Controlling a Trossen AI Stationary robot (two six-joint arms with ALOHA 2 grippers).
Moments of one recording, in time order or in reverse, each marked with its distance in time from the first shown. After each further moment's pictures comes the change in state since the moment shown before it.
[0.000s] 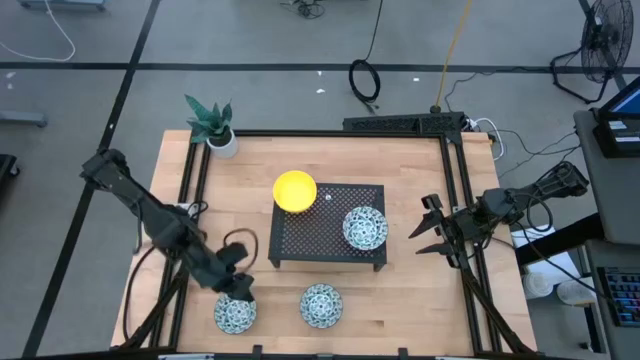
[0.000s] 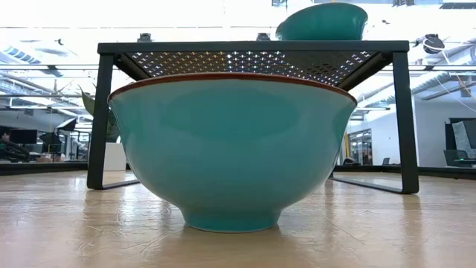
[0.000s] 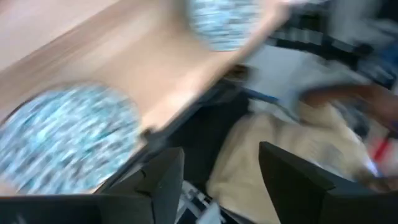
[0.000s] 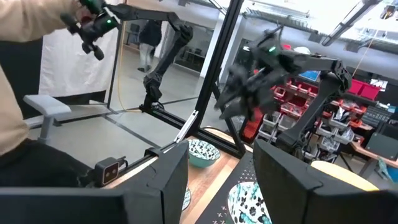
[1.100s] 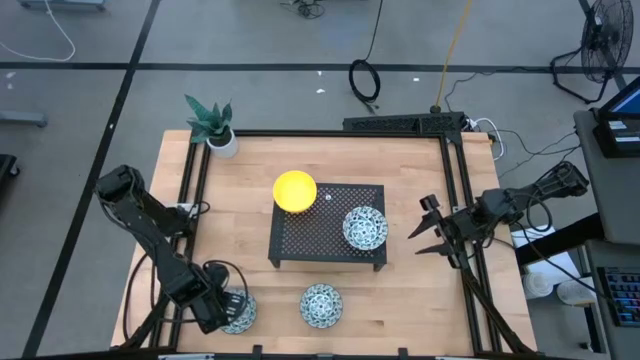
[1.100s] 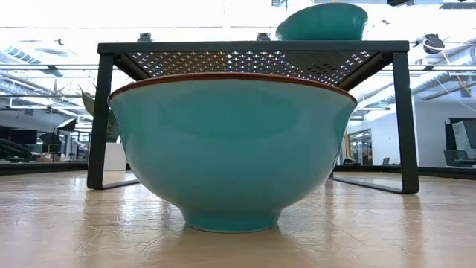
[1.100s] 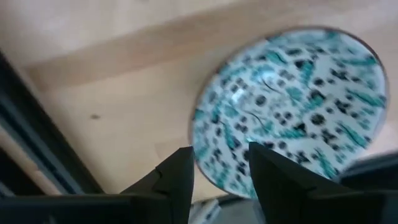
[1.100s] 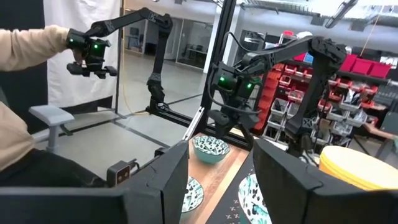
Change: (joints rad) left arm -0.231 0.301 -0.002 -0.311 0.069 -0.454; right arm 0.000 0.008 0.001 -0.016 0.002 0.109
